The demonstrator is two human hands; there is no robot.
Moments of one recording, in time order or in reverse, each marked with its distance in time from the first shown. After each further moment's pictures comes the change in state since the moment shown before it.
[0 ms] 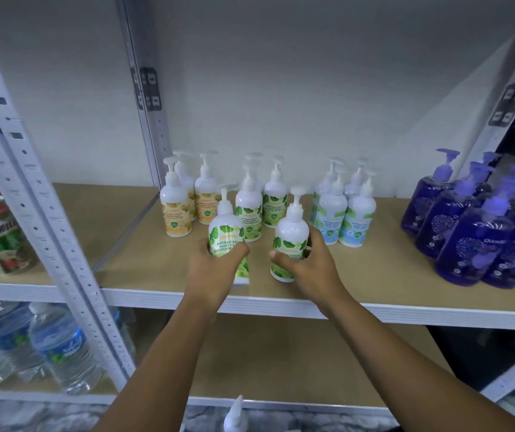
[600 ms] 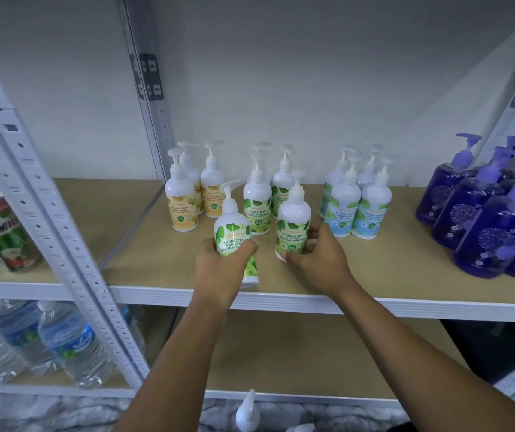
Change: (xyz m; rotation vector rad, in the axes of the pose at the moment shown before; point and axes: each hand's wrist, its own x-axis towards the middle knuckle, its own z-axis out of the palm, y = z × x) left_hand 0.004 -0.005 -0.004 -0.016 0.012 -0.047; right_hand 0.025 0.022 0.006 -0.321 0.019 0.026
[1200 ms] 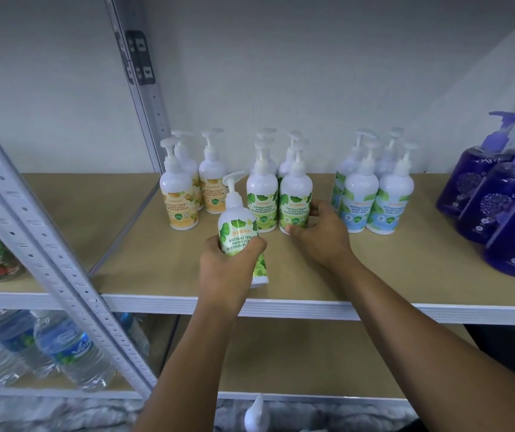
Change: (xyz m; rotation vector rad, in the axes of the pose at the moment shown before) left_hand 0.015 -0.001 0.010 0.001 0.009 -0.016; right_hand 0.055 0.002 0.016 -0.067 0.058 0.012
